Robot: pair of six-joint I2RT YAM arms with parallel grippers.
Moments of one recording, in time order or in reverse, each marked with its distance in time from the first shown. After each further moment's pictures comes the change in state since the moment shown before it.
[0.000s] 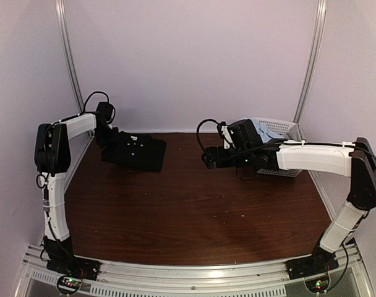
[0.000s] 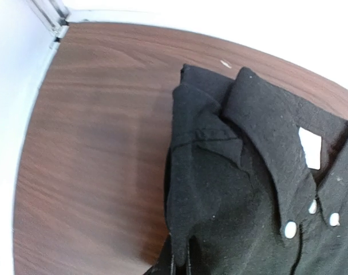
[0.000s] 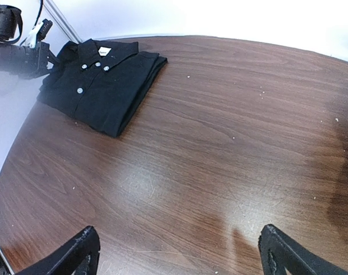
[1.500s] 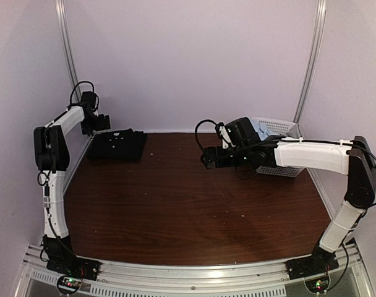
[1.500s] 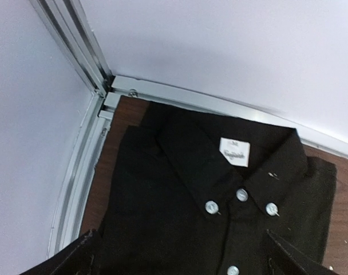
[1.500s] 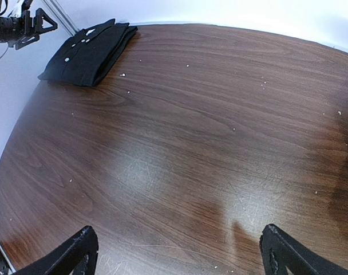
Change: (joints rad) left arm 0.162 0.197 0.423 -0.097 0.043 0.111; right arm -0.009 0.029 0.052 -0.077 -0.026 -0.003
